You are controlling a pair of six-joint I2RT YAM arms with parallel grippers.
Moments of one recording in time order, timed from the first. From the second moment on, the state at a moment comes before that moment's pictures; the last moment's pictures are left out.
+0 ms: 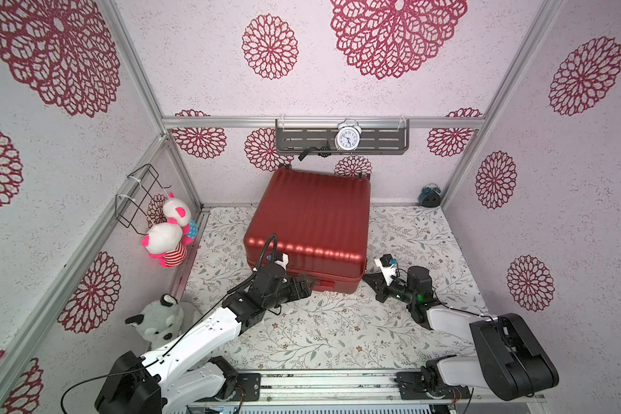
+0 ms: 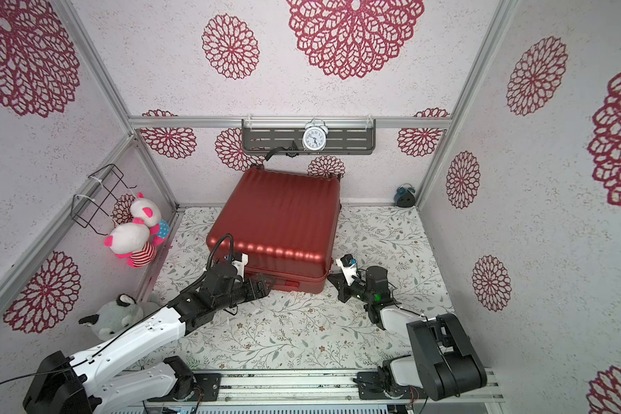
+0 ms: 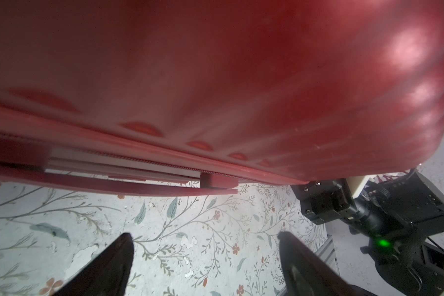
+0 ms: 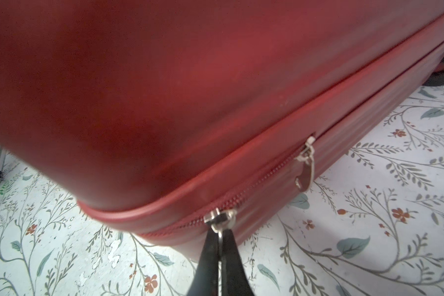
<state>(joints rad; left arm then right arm) -0.68 1.10 0.66 -0.17 0.07 -0.84 0.28 1.31 0.34 0.56 -0.60 -0.02</state>
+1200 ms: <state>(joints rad) -0.71 1.19 0.72 -0.14 0.07 -0.83 0.73 0.97 0.33 0.17 -0.04 0.03</state>
